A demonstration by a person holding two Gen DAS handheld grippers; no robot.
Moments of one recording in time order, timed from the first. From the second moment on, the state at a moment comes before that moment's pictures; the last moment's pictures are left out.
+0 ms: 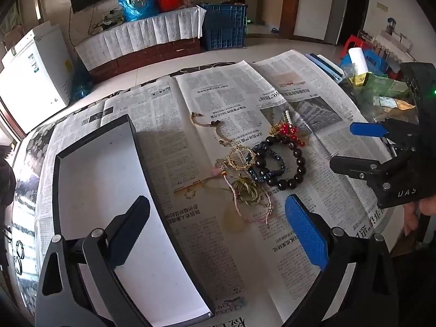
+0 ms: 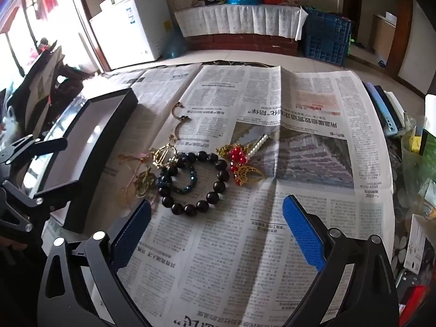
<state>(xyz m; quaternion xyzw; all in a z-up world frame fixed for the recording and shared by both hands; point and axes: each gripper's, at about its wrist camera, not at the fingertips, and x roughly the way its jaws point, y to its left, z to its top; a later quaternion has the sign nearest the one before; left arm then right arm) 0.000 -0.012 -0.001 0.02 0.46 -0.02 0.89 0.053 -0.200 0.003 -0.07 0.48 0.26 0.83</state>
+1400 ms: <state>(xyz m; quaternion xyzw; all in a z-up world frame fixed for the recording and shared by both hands) -0.008 -0.030 -0.010 0.04 0.46 -0.07 0.88 0.054 -0.205 0.001 -0.08 0.48 0.25 0.84</state>
